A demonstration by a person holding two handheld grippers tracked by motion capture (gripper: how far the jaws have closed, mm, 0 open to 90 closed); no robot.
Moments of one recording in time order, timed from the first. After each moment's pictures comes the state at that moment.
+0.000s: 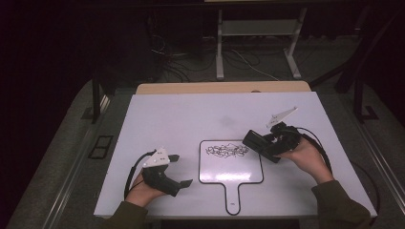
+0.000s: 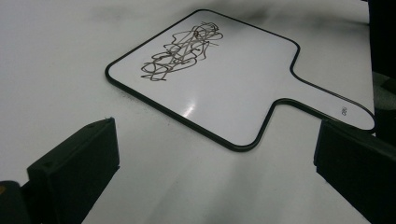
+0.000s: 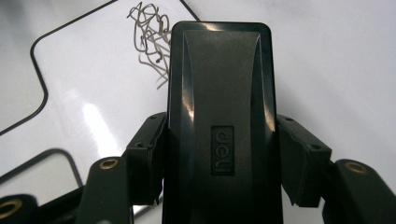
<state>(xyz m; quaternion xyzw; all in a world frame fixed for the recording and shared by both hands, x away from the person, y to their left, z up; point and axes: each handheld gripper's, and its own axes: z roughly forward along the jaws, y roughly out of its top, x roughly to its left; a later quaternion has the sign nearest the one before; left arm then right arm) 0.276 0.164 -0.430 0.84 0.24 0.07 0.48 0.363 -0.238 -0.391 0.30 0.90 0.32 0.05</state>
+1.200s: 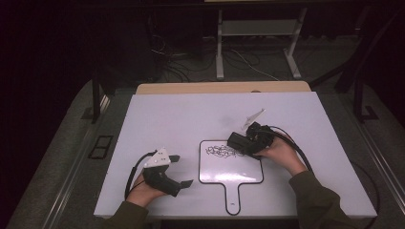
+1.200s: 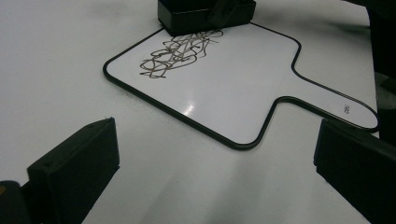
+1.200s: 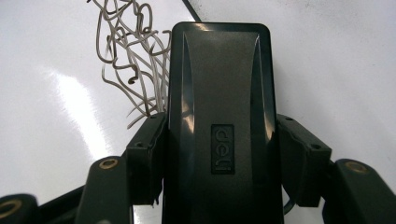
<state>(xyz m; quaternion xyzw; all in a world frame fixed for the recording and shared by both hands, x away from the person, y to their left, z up) 0.277 0.163 -0.434 0.84 0.25 0.07 0.49 0.393 -0.183 -0.425 0.27 0.93 0.25 0.07</state>
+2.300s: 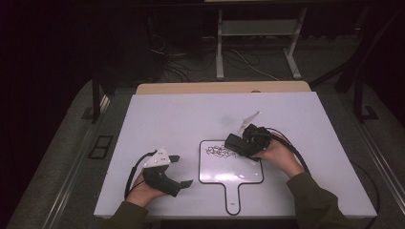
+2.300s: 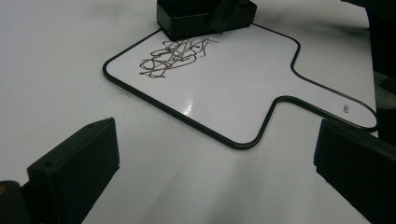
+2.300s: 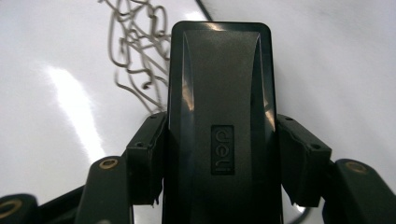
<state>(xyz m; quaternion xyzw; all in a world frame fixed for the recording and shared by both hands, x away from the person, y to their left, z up) 0.277 0.163 -0.434 0.84 0.25 0.07 0.49 0.387 -0.173 -0.424 0.26 0.93 0.24 0.08</state>
